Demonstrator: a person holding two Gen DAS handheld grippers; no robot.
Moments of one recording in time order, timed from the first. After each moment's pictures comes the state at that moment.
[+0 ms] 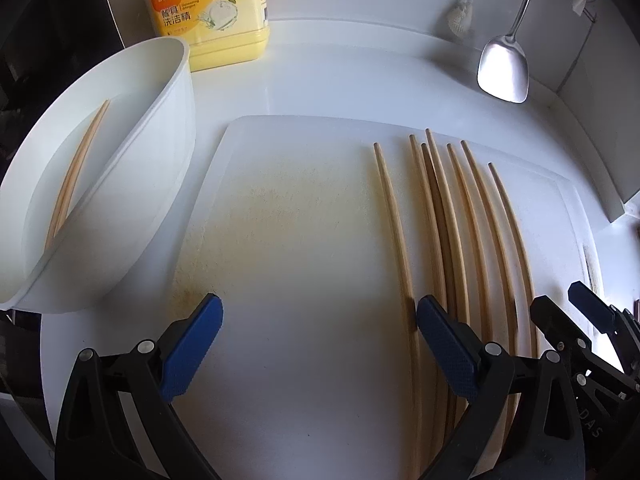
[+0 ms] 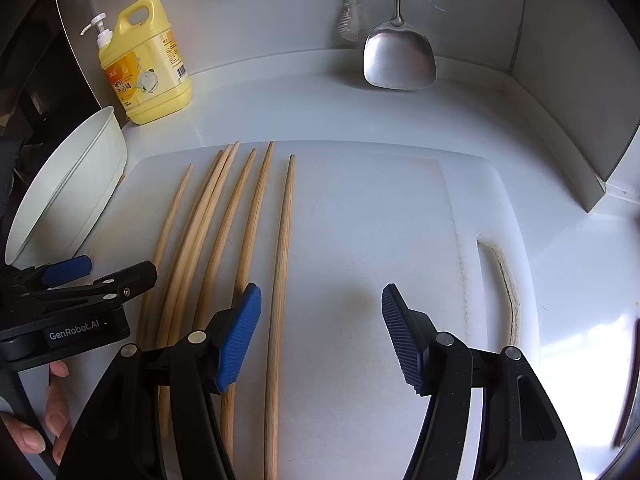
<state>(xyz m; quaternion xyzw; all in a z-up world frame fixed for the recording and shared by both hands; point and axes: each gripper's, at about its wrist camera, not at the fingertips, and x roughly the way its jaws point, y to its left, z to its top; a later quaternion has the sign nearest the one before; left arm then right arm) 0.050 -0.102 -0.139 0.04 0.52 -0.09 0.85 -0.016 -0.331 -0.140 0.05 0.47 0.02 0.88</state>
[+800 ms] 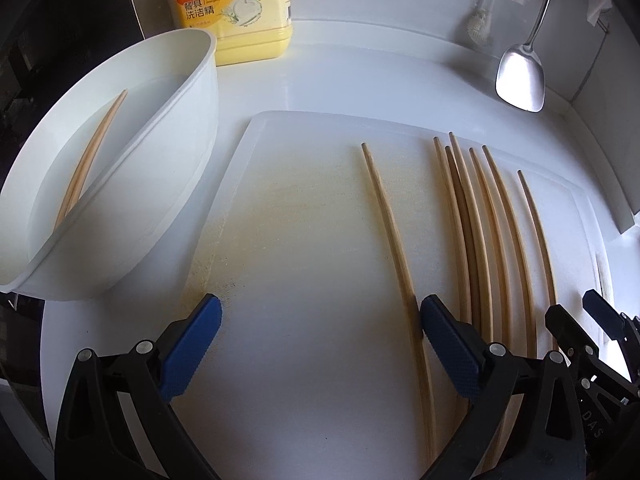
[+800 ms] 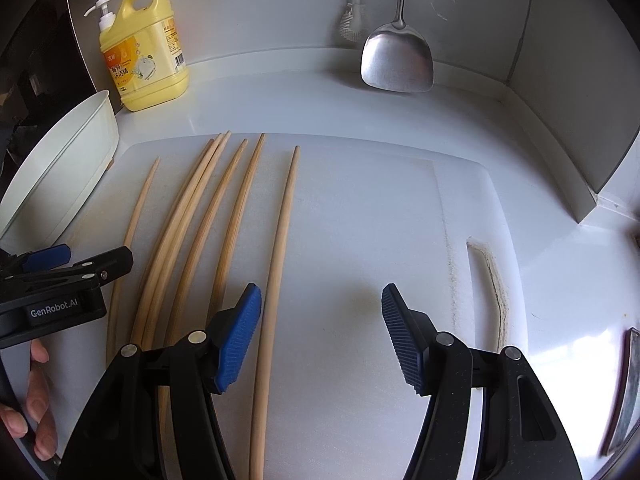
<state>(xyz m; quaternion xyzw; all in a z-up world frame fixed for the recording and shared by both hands) 0.045 -0.092 -0.142 0.03 0.52 -0.06 0.85 -0.016 -0.330 -0.145 0.02 0.47 0.01 0.88</state>
